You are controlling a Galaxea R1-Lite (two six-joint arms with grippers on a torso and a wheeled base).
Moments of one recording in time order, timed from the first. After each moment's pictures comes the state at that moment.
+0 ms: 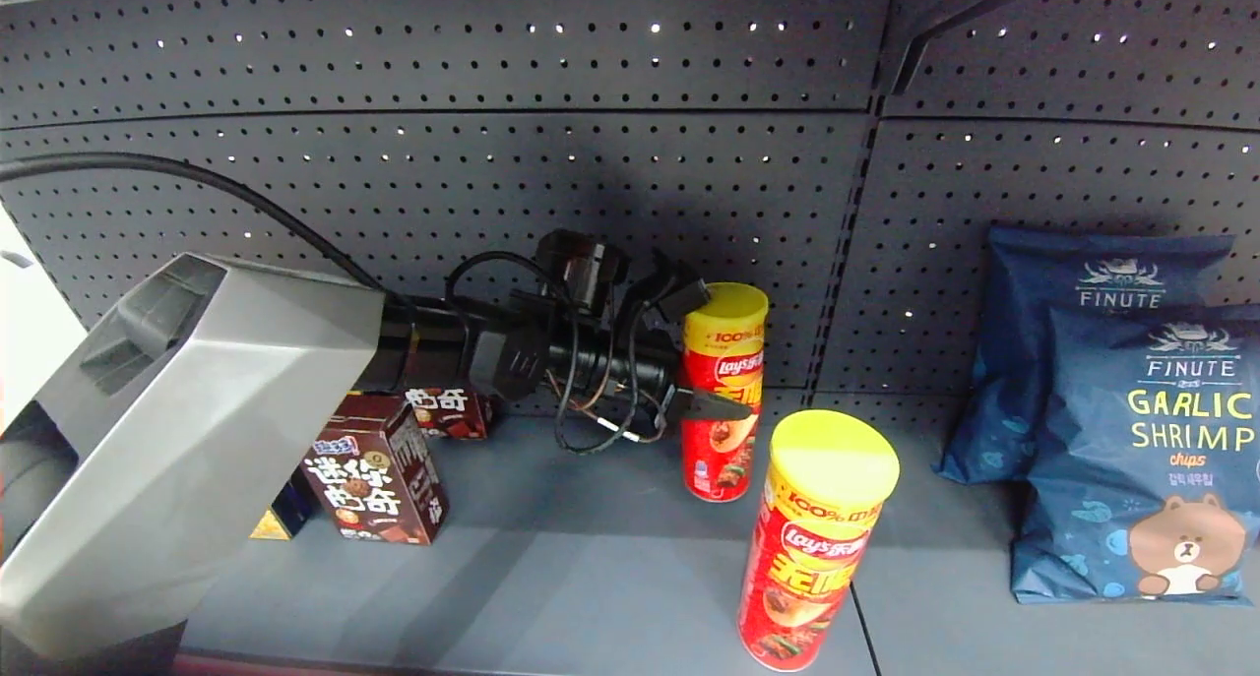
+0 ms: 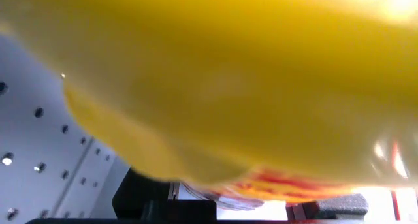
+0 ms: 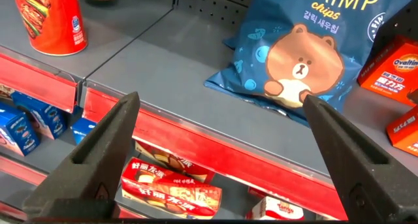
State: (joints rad) left arm -0.50 2.30 -1.73 -0.02 -0.82 0.35; right arm 0.18 0.09 -0.02 -0.03 0.03 -0.26
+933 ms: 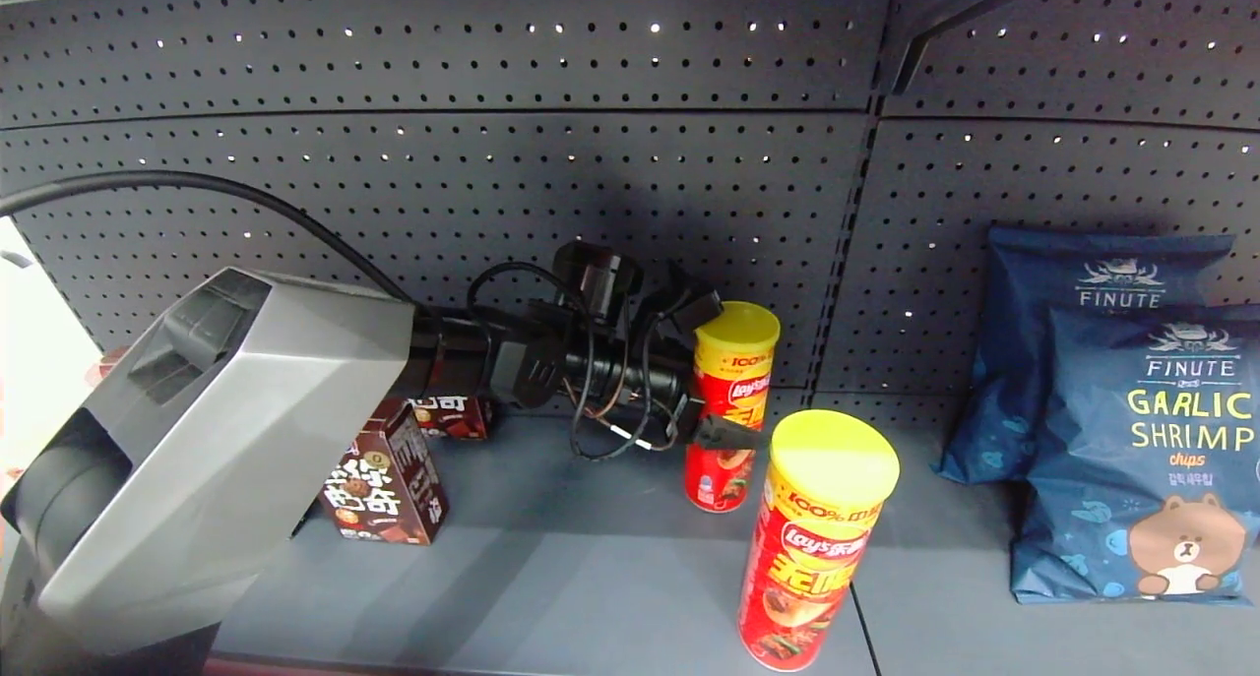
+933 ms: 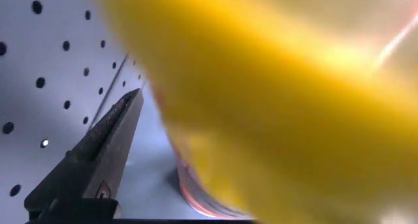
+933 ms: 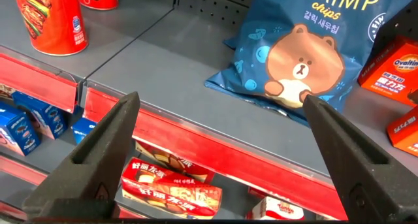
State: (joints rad) left arm -0.51 2.34 -1.76 -0.02 -0.82 0.36; right arm 0.18 0.09 -0.02 -0.03 0.03 -0.26
